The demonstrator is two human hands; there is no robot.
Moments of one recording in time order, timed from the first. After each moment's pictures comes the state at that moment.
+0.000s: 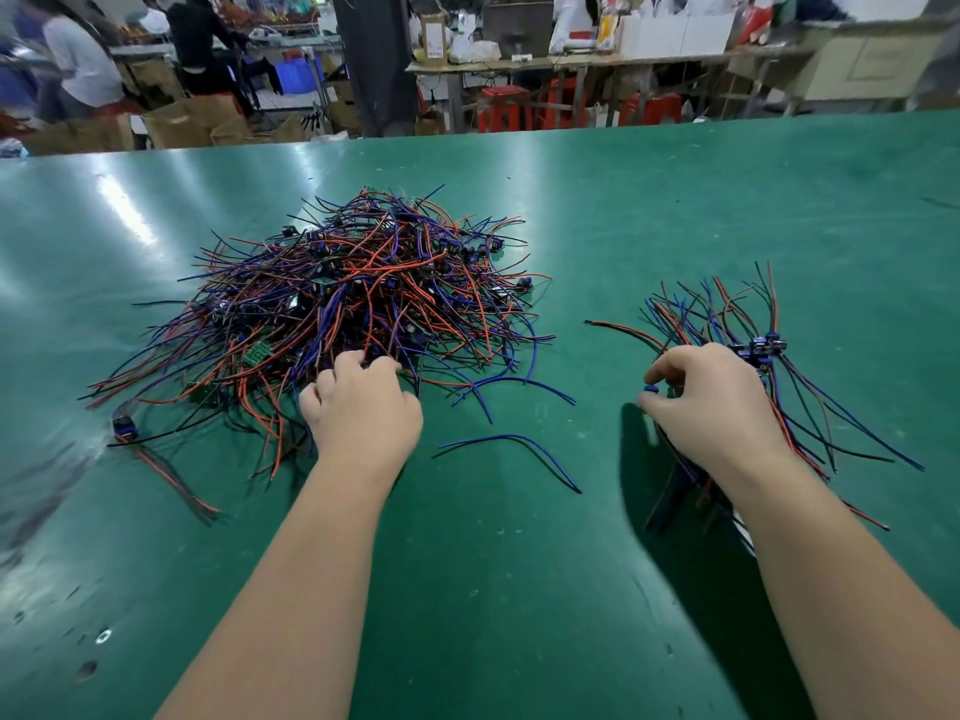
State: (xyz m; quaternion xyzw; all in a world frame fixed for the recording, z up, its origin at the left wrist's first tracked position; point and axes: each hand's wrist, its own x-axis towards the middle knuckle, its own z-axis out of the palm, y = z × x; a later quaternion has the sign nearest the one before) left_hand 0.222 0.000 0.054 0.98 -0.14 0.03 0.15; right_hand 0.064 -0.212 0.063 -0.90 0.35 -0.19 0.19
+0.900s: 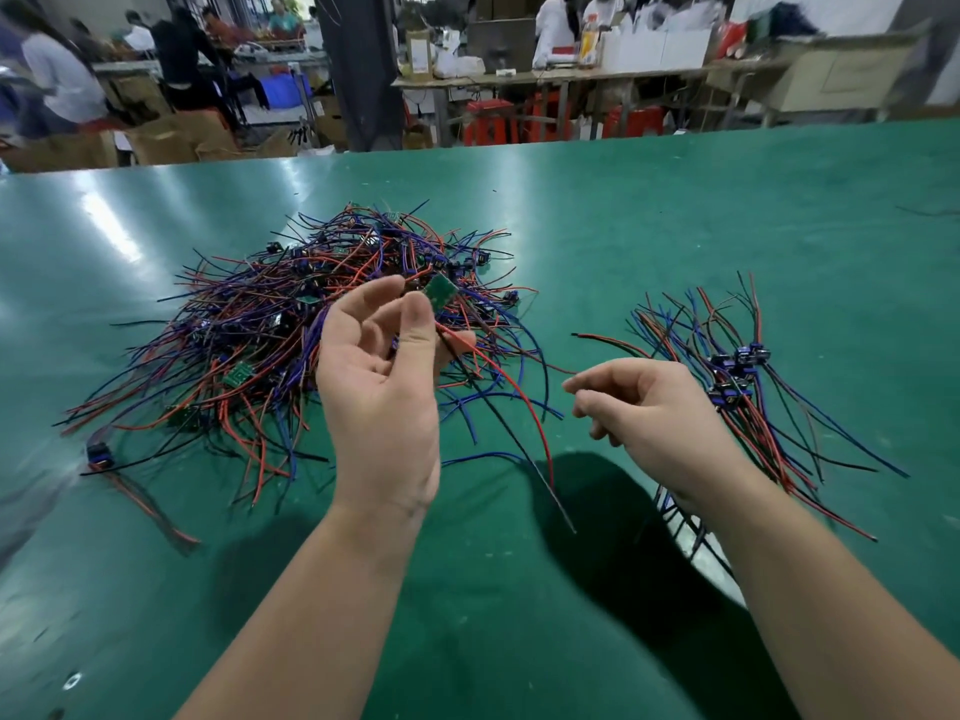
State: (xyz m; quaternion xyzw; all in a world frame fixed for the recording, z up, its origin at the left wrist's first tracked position) left_hand 0.166 -0.026 0.105 0.47 -0.20 0.01 0.86; right_hand 0.073 -0.178 0.073 -0.77 0.22 -0.22 0.56
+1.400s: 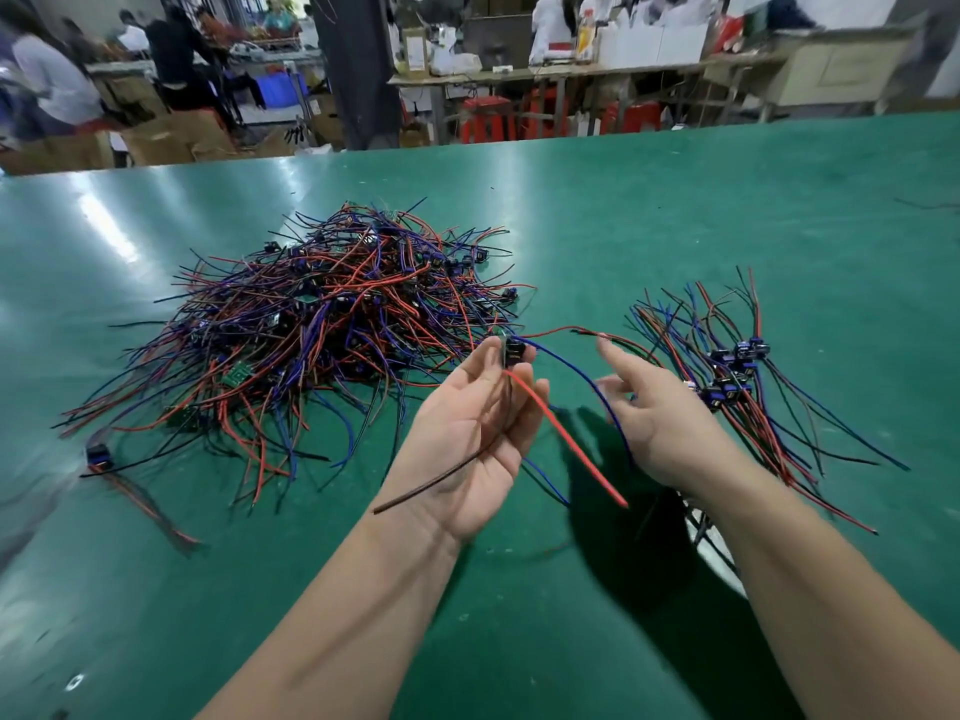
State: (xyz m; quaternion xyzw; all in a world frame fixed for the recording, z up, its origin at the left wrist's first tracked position) left_hand 0.144 -0.044 0.099 0.31 0.01 -0.40 0.86; right_hand 0.076 -0.189 0.067 -0.86 0.25 -0.15 0.42
